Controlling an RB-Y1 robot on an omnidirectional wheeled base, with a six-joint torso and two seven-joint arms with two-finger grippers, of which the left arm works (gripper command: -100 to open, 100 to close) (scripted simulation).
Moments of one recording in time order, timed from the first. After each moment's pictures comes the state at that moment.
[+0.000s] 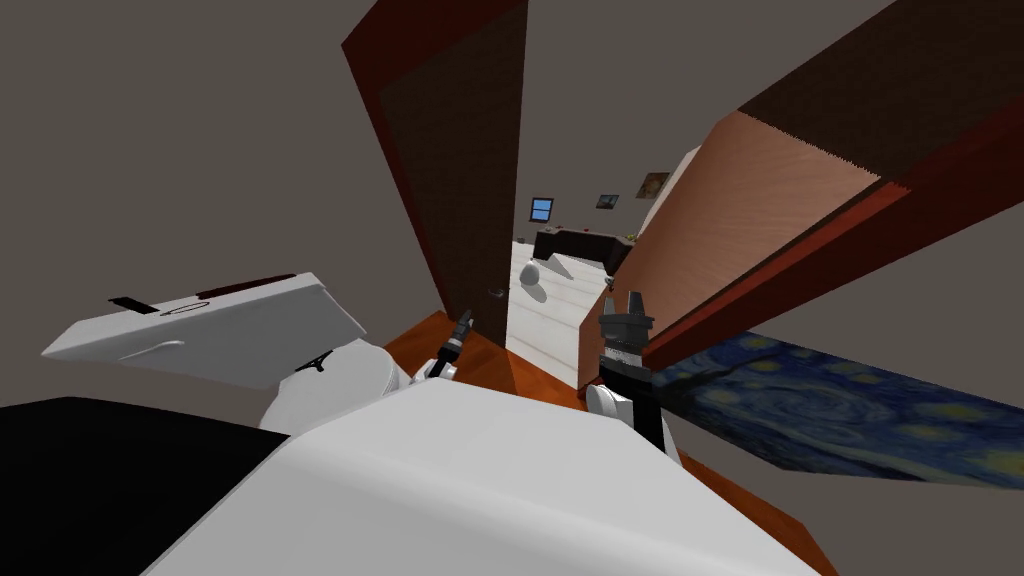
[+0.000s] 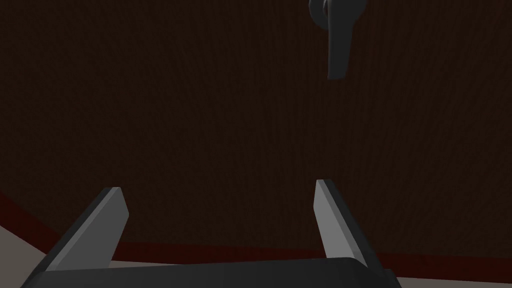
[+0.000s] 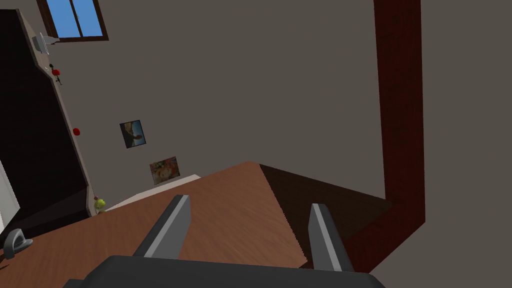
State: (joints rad) arm 0.06 0.13 0.08 -1.07 -0.21 -0.78 0.21
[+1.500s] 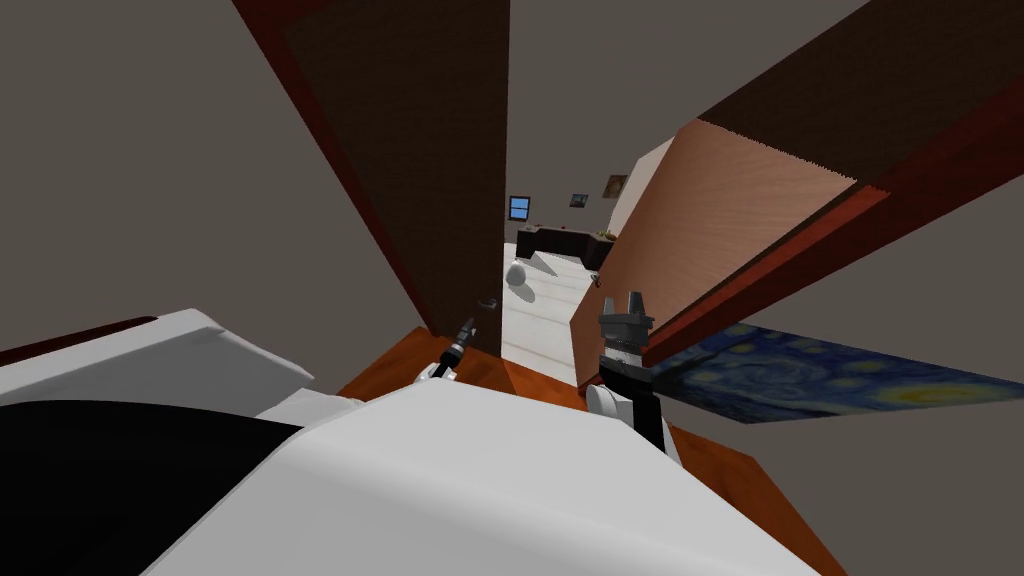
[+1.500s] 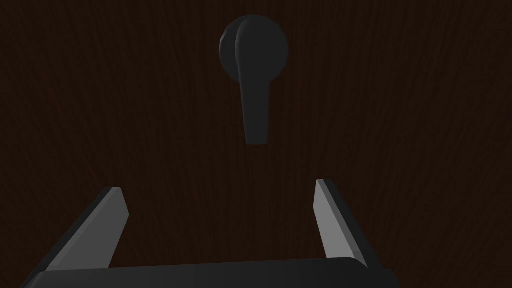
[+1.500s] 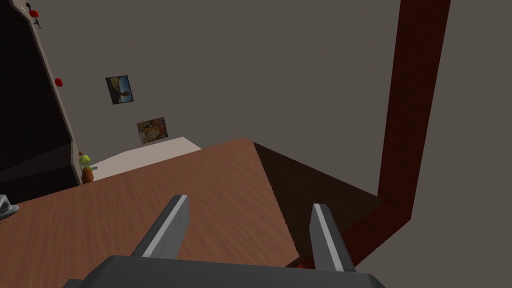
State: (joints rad) arm -0.05 0.15 0.09 -0.76 -0.26 -0.82 0.31
